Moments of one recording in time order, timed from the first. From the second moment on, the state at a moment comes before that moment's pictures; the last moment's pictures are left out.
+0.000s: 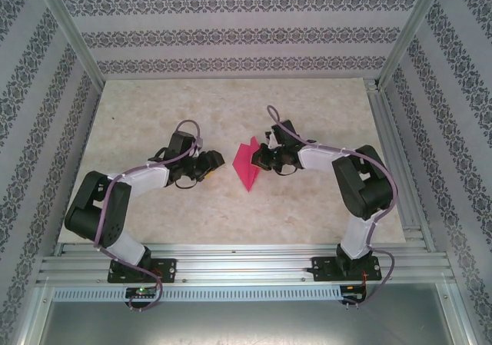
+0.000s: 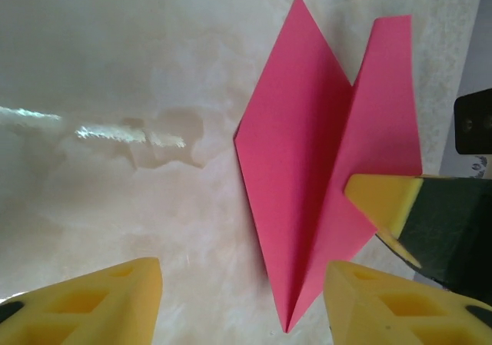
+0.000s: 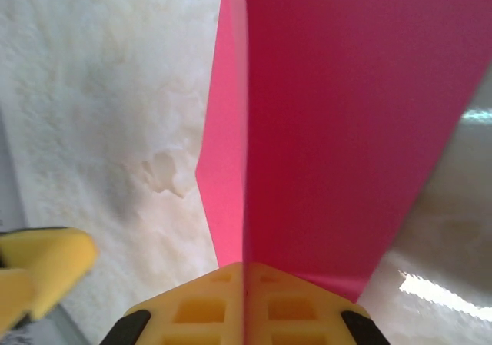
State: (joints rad) left arm -0.38 1.58 0.75 0.00 0.50 -0.94; right arm 0.46 1.83 1.01 -0.09 -0.53 0.77
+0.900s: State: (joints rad) left arm -0.64 1.80 0.68 0.49 0.59 -1.14; right arm 0.43 1.82 0.95 0.07 -0.60 0.86
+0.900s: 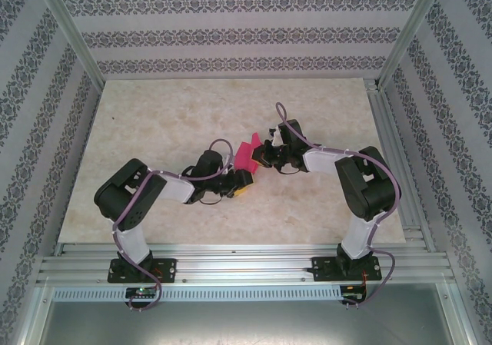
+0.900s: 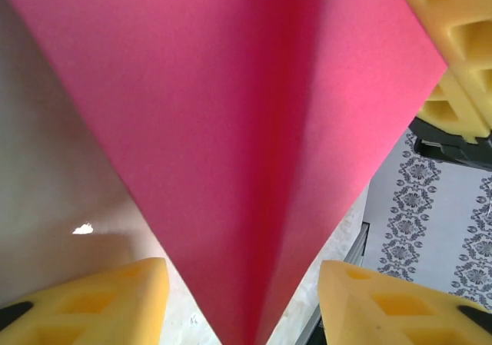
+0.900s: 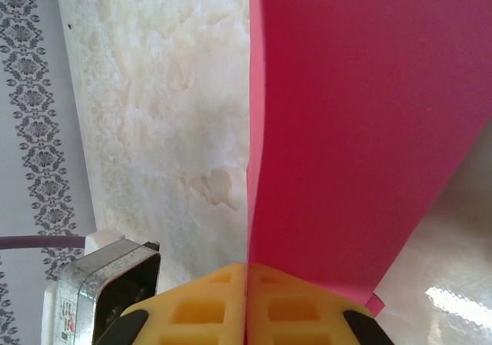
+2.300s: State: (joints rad) left arm -0.64 1.76 0.70 0.38 0.50 -1.02; right arm 0.34 1.73 0.96 -0.10 -0.57 0.76
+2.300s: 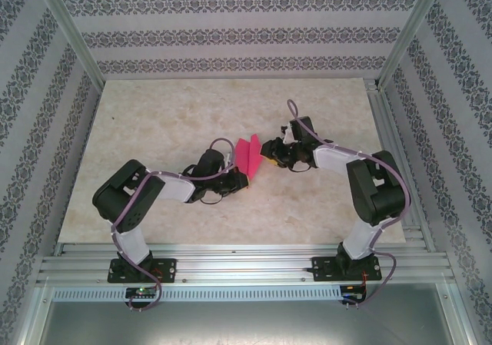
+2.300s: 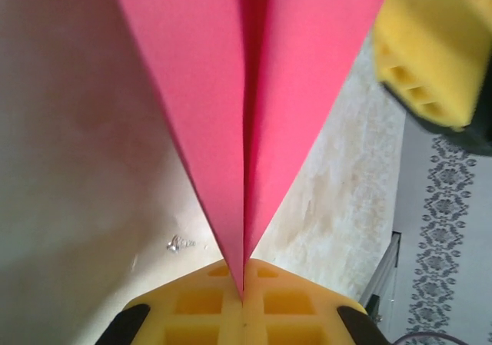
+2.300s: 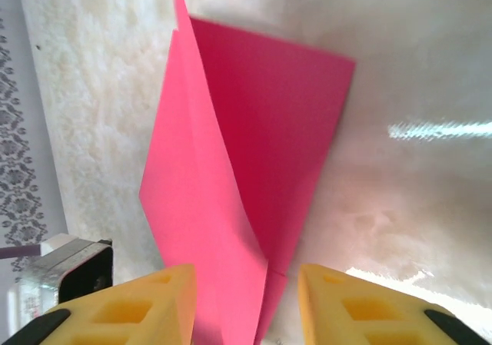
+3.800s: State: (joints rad) left arm -1.34 2.05 1.28 -0.85 -0.73 -0.33; right arm 0.01 1.29 0.82 -0.46 -0.48 0.52
